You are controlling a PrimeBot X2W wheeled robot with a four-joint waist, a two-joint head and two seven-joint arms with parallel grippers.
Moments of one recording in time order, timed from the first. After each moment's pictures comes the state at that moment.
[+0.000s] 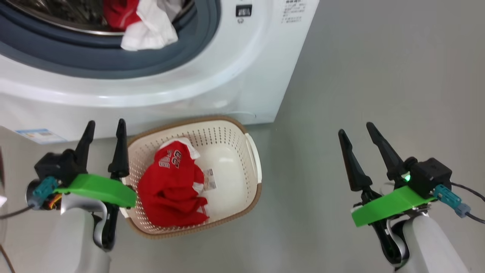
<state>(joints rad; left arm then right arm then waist) -0.51 0.09 -0.09 0.55 -0.30 -0.13 -0.26 -0.30 -0.11 0.11 0.19 0.28 0.12 -0.26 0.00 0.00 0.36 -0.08</state>
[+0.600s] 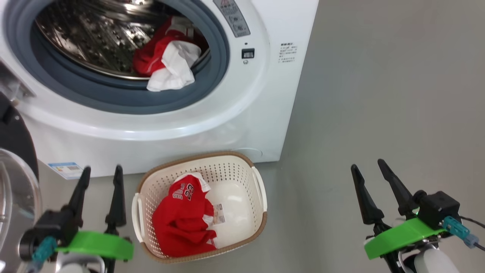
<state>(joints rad) -0.22 0.07 -0.01 0.28 -0.20 -0.13 -0.26 -0.15 -0.14 0.08 0.18 0.31 0.12 -0.26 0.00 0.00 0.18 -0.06</state>
